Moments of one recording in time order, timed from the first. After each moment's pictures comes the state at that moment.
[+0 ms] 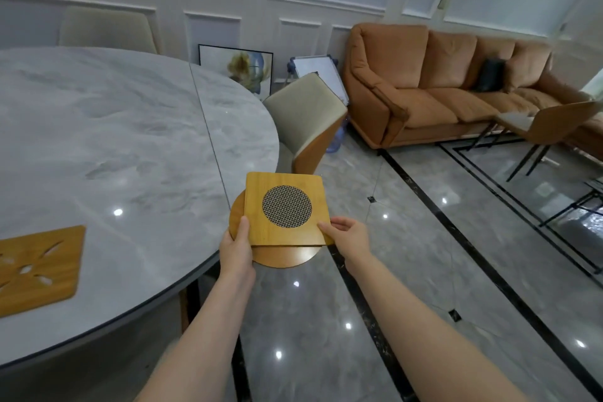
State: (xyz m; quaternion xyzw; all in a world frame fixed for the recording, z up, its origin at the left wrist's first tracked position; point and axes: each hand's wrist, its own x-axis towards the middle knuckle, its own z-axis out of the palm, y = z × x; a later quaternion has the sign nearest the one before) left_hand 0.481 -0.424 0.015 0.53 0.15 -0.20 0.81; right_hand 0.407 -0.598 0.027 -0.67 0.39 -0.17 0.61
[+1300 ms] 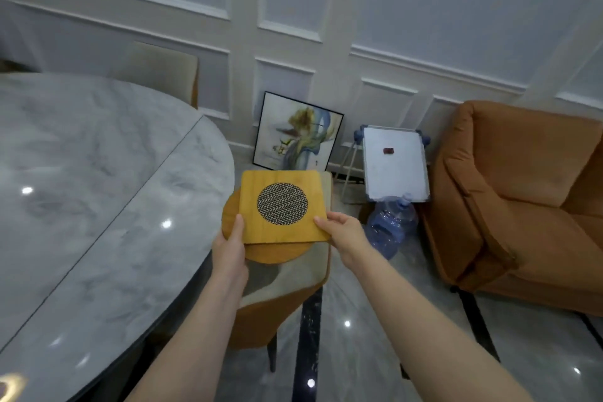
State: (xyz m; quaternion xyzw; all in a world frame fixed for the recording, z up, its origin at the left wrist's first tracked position) left_hand 0.893 -0.918 0.039 0.47 0.26 0.03 0.84; right_hand 0.911 -1.104 0.075 -0.70 0.19 0.06 0.69
